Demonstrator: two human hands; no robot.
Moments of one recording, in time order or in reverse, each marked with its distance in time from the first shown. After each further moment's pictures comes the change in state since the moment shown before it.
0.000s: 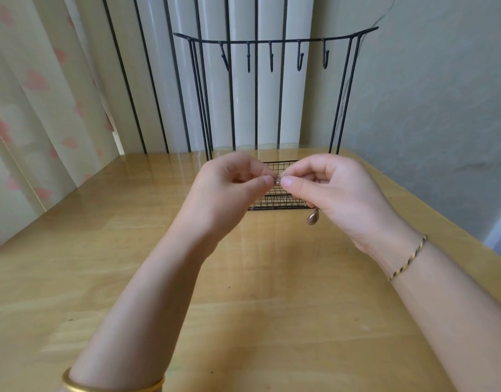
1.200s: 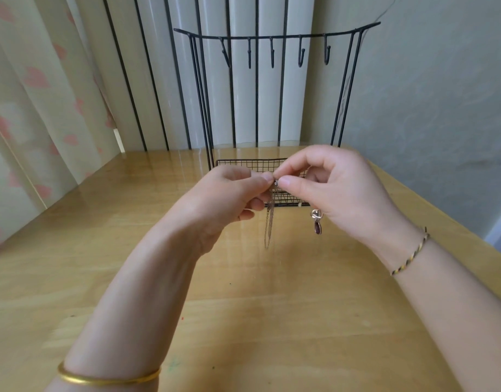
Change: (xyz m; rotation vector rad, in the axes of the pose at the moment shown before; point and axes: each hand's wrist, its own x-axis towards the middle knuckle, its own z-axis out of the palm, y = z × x) left_hand -0.002 0.002 -0.004 -0.131 -0.194 -0.271; right_hand 0.000 -0.002 -0.001 -0.110 -0.039 -0.224
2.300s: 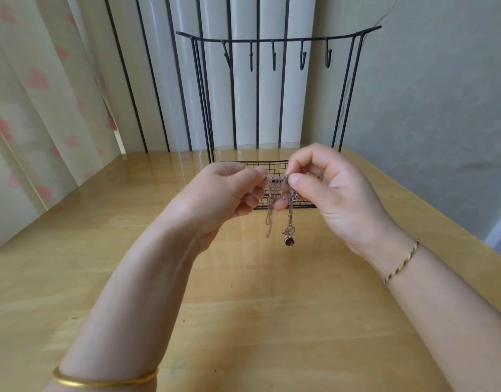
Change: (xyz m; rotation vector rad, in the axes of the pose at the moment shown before) left_hand 0.001 0.002 -0.005 -0.100 0.032 0.041; right_hand 0.002 0.013 0.011 0.414 -0.050 -0.059
